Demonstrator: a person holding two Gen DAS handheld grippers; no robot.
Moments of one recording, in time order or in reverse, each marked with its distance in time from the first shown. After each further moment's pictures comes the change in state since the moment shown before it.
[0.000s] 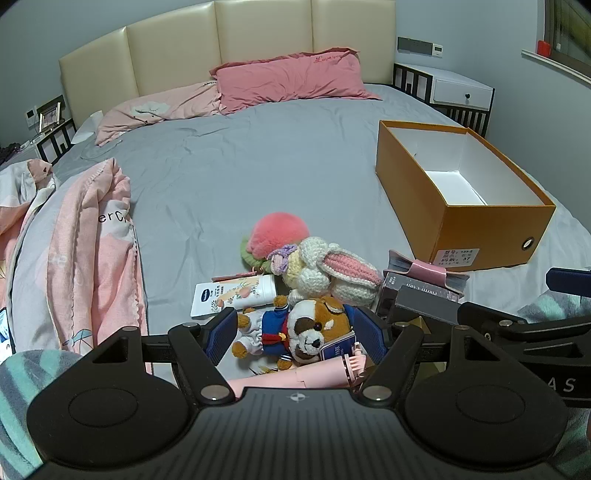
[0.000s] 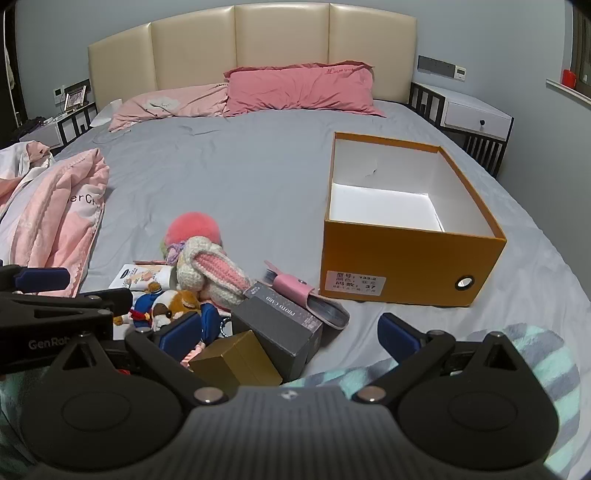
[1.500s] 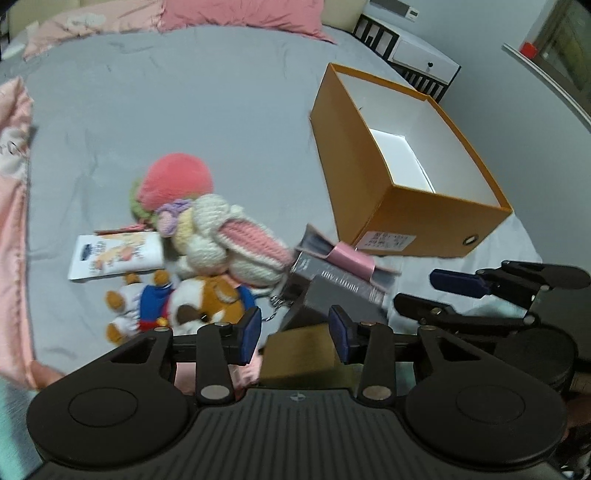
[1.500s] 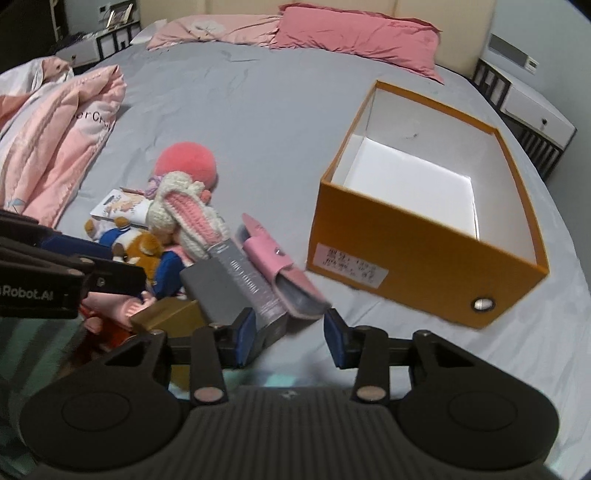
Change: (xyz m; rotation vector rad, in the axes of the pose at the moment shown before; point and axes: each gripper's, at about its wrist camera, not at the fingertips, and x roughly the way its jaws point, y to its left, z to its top) left arm 0.076 -0.022 0.032 -0.125 0.260 -0.320; right arm 0.078 -0.037 0.025 -0.239 0.212 0.110
